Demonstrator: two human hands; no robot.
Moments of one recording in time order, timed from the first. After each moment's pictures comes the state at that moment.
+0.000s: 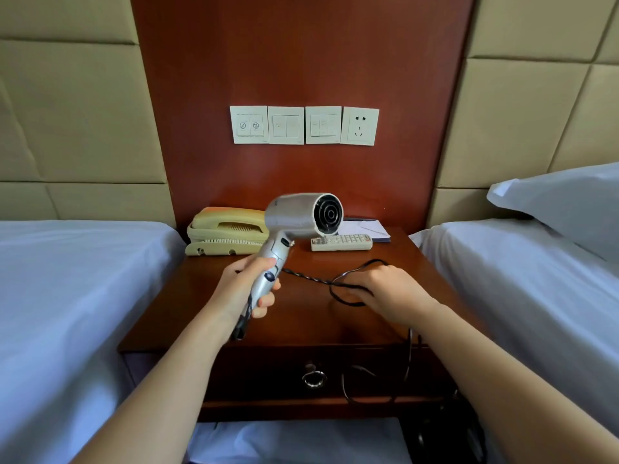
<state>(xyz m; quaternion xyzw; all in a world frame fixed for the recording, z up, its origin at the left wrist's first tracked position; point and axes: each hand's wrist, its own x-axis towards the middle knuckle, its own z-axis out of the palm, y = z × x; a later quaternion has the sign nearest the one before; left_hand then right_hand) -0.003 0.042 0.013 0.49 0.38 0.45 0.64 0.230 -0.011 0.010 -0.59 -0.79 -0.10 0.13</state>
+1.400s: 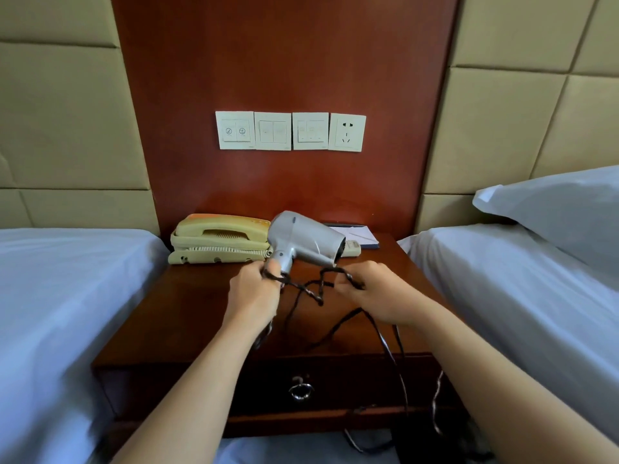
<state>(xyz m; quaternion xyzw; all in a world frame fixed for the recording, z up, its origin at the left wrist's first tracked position) 0.039 0.043 0.013 0.64 0.57 0.42 0.31 0.222 -0.019 0.032 -0.62 -0.74 0.08 0.24</state>
